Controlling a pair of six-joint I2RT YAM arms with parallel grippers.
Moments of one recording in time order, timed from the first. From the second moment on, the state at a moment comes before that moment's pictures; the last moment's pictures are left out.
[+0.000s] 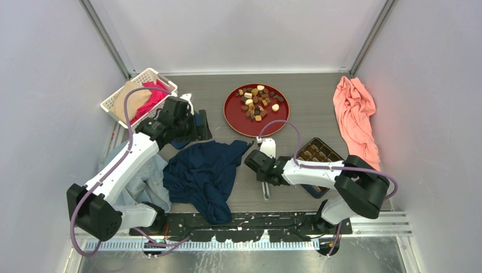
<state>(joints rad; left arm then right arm) -0.45 1.25 1.13 -0.71 0.04 -0.48 0.98 1.47 0.70 -0.33 0.47 0.81</state>
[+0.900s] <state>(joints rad) -0.45 1.24 1.13 -0.72 0.02 -0.47 0.65 1.56 1.39 -0.99 0.20 0.50</state>
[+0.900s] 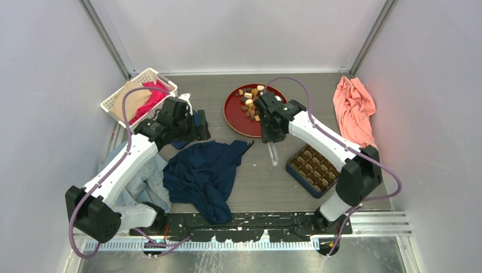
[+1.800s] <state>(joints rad) -0.45 1.23 1.19 -0.80 -0.07 -0.37 0.39 2.00 1.81 -1.06 0.12 0.44</state>
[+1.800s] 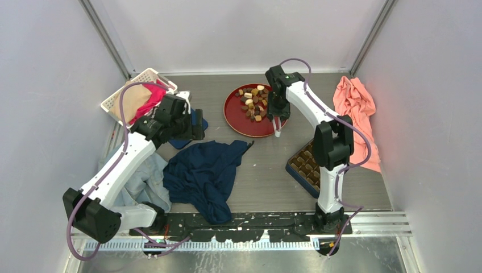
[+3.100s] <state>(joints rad) -0.45 1.53 1.41 -0.89 -0.02 -0.39 0.36 2.13 1.79 -1.00 0.16 0.43</state>
